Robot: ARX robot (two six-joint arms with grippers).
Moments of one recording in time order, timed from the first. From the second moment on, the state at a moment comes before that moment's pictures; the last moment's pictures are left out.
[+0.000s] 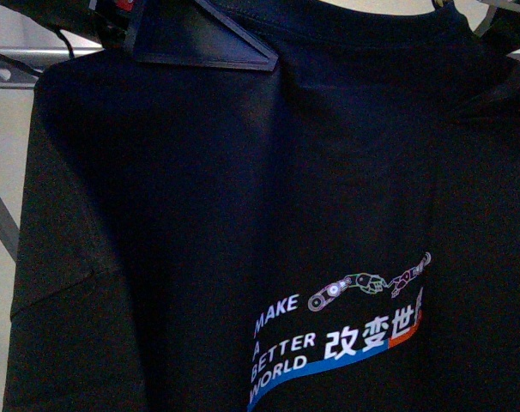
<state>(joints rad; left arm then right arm) -0.16 1.81 1.88 -0.83 1.15 0.88 -0.09 1.86 1.94 -0.71 -0.75 -1.48</state>
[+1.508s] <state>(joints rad) -0.06 1.50 1.54 0.55 0.18 -0.10 -0.35 1.66 1.45 -0.51 -0.88 -1.35</state>
